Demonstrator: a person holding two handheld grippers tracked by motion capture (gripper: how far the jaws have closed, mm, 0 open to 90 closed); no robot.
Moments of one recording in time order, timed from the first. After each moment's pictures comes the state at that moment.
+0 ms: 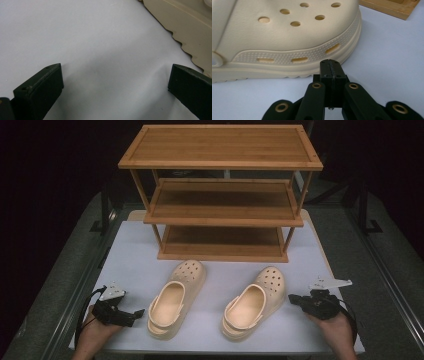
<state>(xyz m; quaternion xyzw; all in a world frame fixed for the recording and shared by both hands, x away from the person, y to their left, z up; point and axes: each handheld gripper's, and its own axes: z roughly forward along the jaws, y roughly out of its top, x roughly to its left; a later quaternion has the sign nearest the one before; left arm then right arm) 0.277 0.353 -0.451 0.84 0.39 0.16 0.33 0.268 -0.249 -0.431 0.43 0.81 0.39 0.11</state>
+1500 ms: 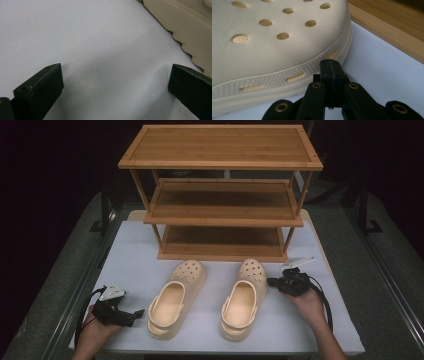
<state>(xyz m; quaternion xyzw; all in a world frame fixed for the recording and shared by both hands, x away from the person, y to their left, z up) 0.277 0.353 -0.451 0.84 0.39 0.16 0.33 0.338 -0.197 -0.435 0.39 0.84 0.37 0.10</state>
